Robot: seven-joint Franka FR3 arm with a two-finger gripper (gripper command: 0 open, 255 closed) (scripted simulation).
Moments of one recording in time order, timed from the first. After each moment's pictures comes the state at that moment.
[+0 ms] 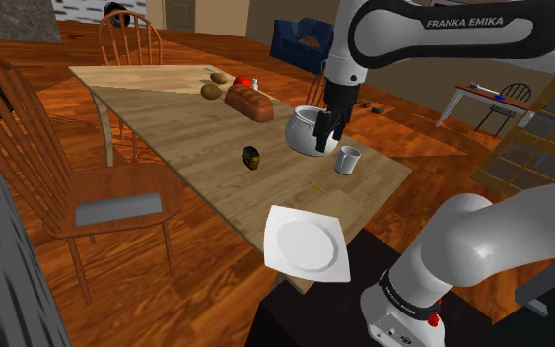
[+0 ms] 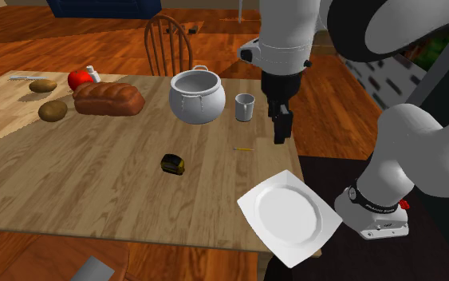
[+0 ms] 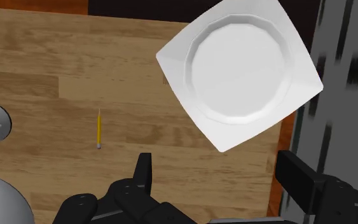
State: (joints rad) arm -0.02 -0.61 0.04 -2.42 -0.04 1.72 -0.07
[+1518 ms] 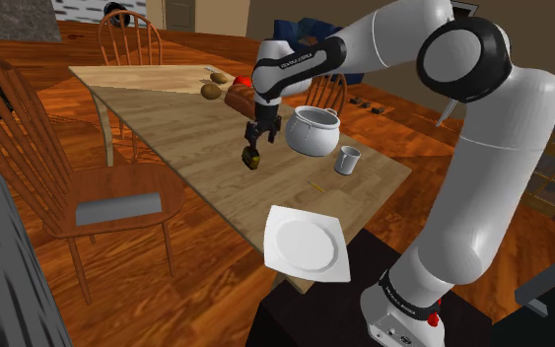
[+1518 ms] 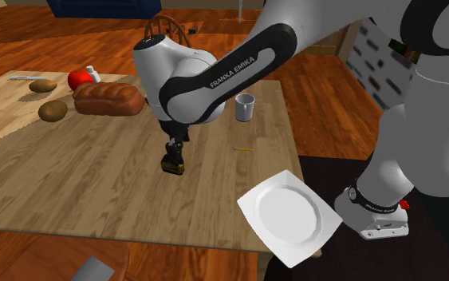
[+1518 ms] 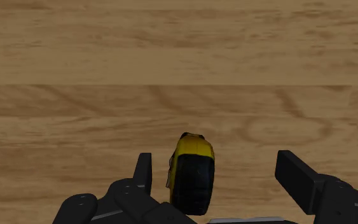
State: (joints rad) arm -0.07 0.28 0.01 -1.89 -0.06 2.11 -0.05
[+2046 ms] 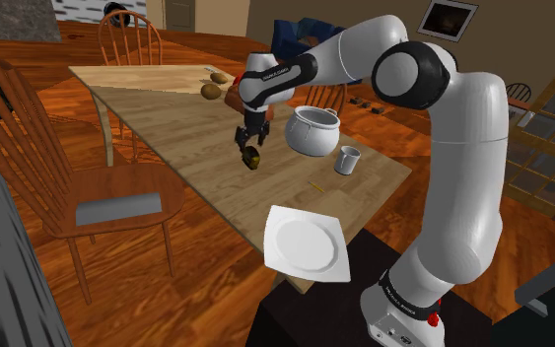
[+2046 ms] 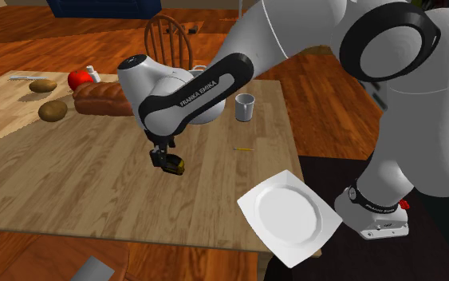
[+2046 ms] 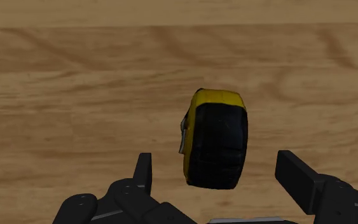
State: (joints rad) arm -0.08 0.51 0.00 -1.67 -0.06 2.14 -0.05
